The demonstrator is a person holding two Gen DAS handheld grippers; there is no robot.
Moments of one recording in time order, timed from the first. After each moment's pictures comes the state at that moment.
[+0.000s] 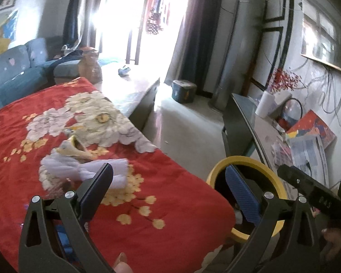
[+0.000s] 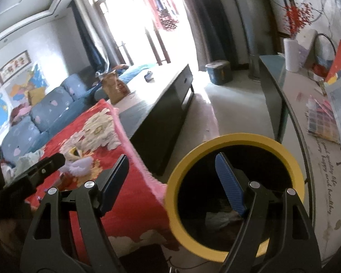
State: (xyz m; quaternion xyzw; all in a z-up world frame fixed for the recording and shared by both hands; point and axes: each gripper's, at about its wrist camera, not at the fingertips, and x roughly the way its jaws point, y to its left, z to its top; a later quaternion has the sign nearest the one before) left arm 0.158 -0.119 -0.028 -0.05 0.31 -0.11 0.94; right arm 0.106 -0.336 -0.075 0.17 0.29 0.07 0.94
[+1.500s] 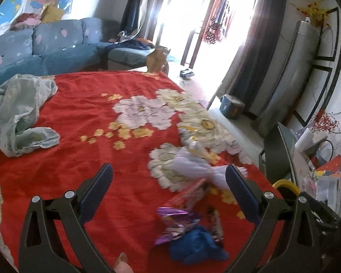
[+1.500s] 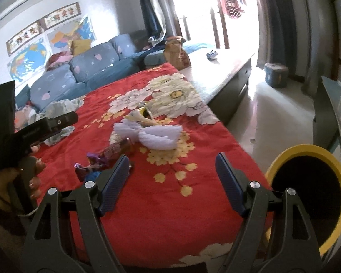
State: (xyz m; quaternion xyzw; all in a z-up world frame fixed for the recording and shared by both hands) left arm 0.138 0.078 -0.028 -0.14 0.32 0.03 0.94; right arm 0.113 -0.174 -0.062 0.06 0.33 0.22 0.92
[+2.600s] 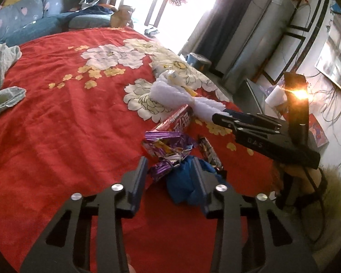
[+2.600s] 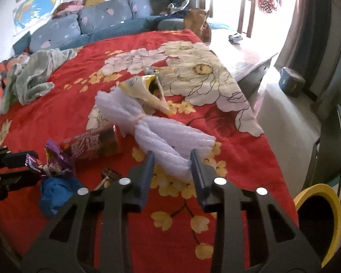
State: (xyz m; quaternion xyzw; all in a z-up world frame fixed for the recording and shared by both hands) left arm 0.112 0.075 -0.088 -0.13 0.42 -0.11 0.89; right arm 0.189 -0.093 -0.109 -0.09 0.39 0.25 0.88
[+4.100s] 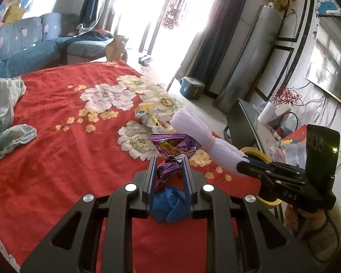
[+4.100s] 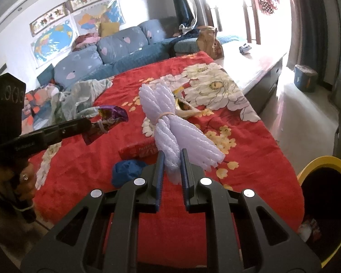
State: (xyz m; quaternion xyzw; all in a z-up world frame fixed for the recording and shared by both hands) left arm 0.096 0.070 -0.022 -0.12 0.34 -0.12 0.93; right arm 0.110 -0.143 -0.058 0.02 0.35 0.32 0.88
